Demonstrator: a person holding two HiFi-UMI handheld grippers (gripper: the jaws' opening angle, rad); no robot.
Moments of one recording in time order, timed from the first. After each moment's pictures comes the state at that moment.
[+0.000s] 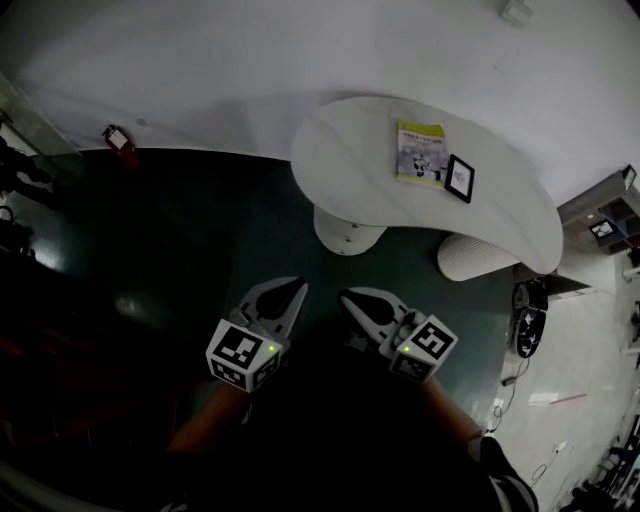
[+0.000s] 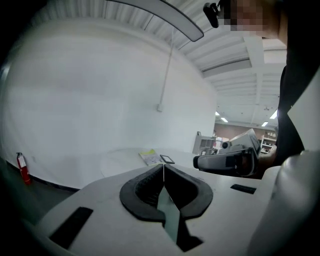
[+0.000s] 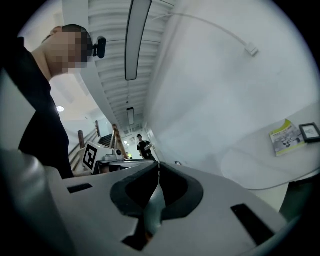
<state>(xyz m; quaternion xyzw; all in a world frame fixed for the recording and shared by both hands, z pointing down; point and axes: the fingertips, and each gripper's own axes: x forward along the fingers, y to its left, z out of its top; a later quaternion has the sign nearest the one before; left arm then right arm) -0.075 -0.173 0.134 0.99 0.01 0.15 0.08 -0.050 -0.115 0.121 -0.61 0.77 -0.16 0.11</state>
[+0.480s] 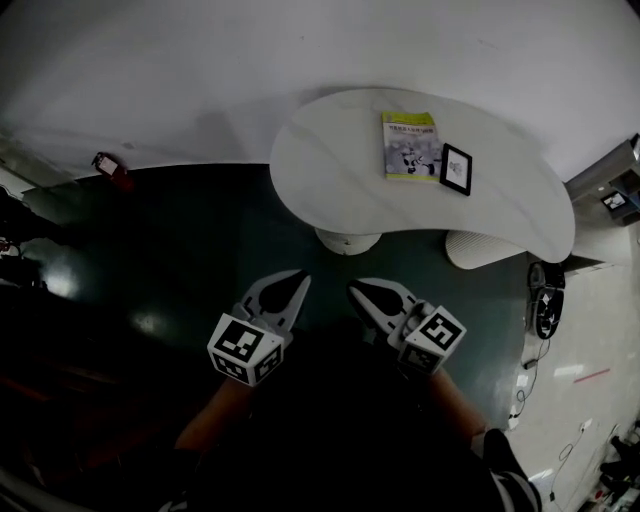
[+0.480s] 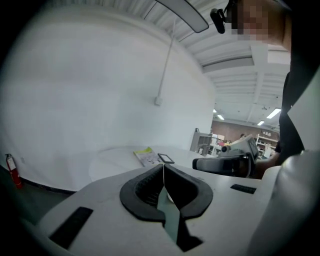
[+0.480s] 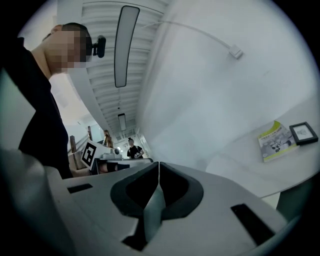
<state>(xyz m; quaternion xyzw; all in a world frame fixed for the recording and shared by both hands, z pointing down) 0.015 -0.188 0.145 0.98 0.05 0.17 0.08 0.044 -0.122 0.141 -0.64 0.74 -0.16 0.14</state>
